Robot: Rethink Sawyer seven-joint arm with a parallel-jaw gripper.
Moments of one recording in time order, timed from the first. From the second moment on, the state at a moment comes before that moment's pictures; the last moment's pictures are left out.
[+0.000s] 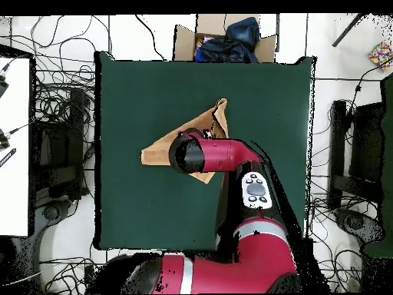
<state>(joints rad) -0.22 -0.49 0.05 1.57 -0.24 0.23 1.60</state>
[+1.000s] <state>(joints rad) -0.19 -0.51 0.04 1.60 -0.24 0.24 1.60</state>
